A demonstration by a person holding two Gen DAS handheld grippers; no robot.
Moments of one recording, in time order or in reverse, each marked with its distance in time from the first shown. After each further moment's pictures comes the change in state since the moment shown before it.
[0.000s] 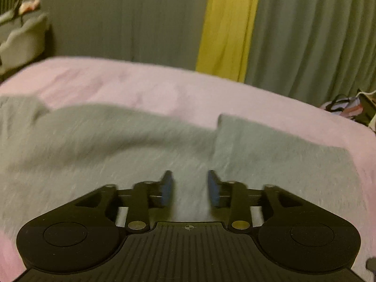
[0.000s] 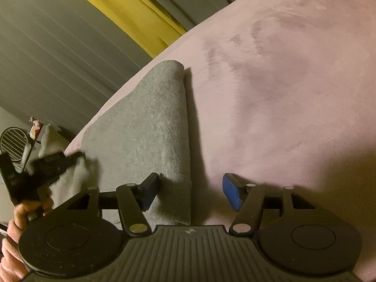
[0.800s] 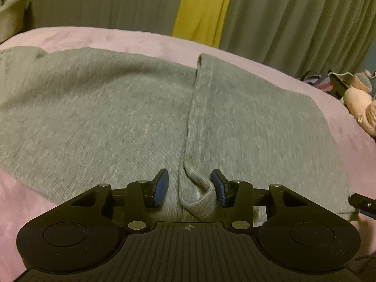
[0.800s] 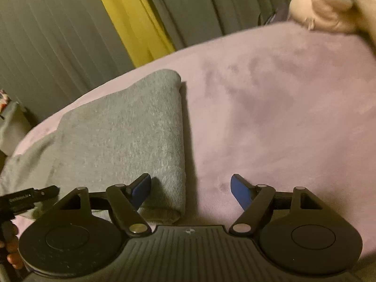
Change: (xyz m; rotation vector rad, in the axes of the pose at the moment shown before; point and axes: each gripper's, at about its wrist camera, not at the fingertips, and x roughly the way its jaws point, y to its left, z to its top) left arm -0.032 0.018 -0.073 0.033 0.099 -0.157; right arm -0.012 0.057 -0.036 -0.224 -0.142 -0.286
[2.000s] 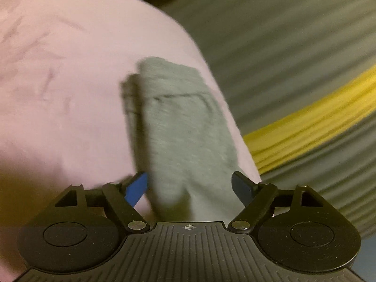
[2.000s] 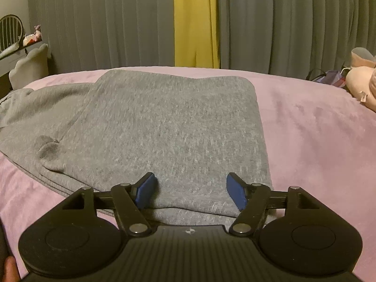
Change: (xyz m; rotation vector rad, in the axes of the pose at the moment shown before) left arm -0.083 0.307 -0.004 -0.904 -0.313 -0.070; right arm 0.029 0.085 -0.034 -0.417 -0.102 -0.007
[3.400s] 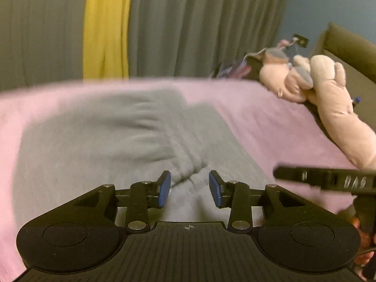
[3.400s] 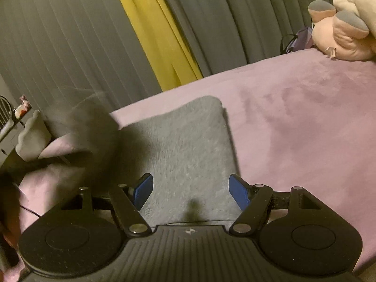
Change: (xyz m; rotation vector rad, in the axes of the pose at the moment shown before) left arm 0.066 -0.264 -0.275 1.145 0.439 -0.285; right arm -0.061 -0.072 0.022 0.401 -0.019 0.112
